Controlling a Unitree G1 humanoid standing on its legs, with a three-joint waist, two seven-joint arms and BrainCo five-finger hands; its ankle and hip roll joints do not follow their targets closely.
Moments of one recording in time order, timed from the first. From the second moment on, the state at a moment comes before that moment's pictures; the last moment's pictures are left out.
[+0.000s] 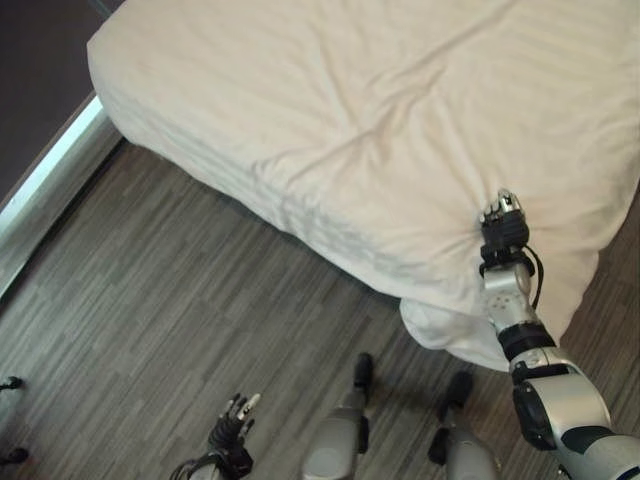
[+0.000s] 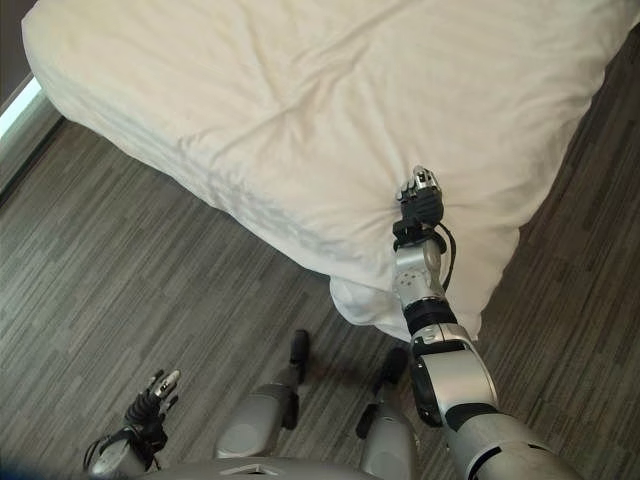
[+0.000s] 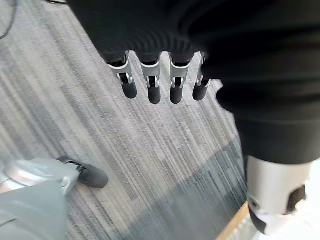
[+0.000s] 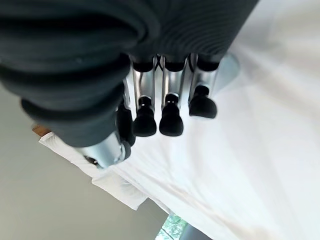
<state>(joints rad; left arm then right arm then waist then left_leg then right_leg) 0.20 0.26 -0.01 0.81 -0.70 -0.18 -0.10 -0.71 -0.23 -0.01 0.88 1.12 -0.34 0.05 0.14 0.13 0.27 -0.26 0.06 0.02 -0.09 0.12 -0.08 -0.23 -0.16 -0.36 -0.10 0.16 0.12</state>
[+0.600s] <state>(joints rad) -0.05 0.25 -0.04 0.92 -0.61 -0.12 -0.07 0.07 -0.31 -0.18 0.87 0.97 -0.19 -0.01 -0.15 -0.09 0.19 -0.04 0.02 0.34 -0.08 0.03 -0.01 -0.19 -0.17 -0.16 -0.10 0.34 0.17</state>
